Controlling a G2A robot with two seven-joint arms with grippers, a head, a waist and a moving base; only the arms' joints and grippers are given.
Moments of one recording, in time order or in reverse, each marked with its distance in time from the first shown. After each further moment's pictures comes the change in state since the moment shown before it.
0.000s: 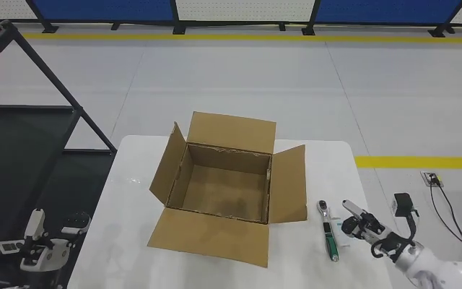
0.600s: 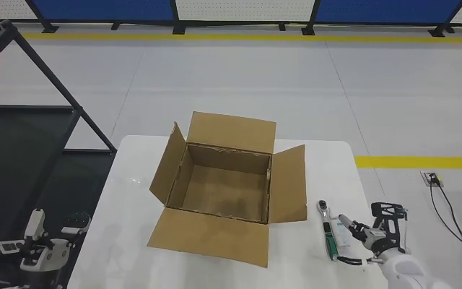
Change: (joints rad) left arm 0.000 0.000 0.000 0.000 0.000 0.000 0.000; right arm -0.047 0.028 -0.151 0.028 -0.987 -0.134 -0.256
